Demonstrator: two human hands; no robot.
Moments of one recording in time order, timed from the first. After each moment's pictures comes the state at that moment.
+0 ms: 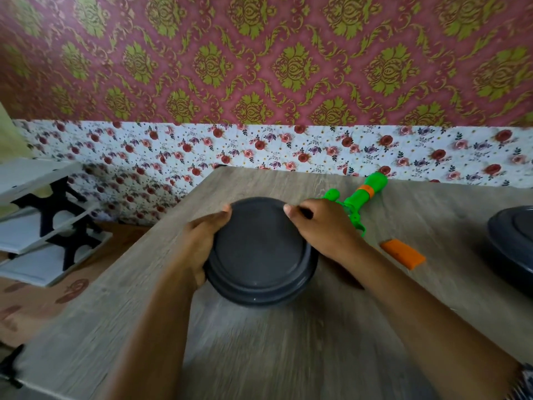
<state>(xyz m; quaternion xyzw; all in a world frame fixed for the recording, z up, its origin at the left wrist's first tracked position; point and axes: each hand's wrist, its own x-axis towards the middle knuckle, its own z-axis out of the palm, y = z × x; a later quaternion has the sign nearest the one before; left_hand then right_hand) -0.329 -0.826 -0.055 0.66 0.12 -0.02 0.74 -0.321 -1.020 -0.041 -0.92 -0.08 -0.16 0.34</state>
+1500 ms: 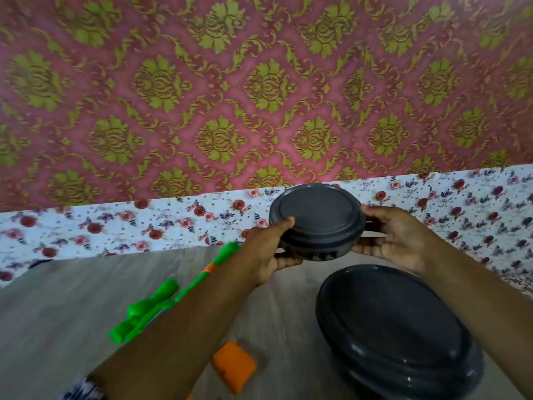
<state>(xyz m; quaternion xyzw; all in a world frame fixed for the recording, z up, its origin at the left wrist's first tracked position) -0.232 -1.204 0.006 0.59 -0.06 -0.24 0.77 -0.308 -1.392 0.019 -0.60 0.18 -0.12 0.77</state>
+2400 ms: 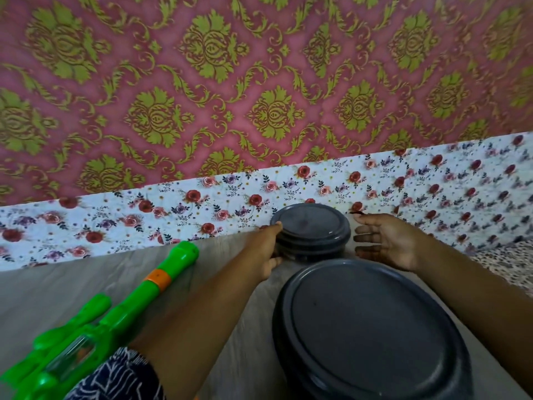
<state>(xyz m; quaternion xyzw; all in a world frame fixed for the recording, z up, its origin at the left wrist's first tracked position) -0.191 -1.297 -0.048 0.63 0.00 -0.27 0.73 -0.284 -1.477 -0.037 -0.66 0.29 -0.07 0.69</state>
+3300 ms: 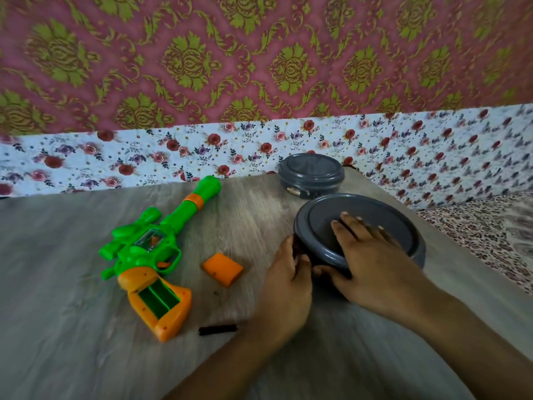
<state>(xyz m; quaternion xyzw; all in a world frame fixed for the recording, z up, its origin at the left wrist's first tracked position) -0.373 -1.174 -0.097 0.73 -0.30 -0.07 0.61 -0.436 -1.290 -0.044 -0.99 0.15 -0.04 -0.02</state>
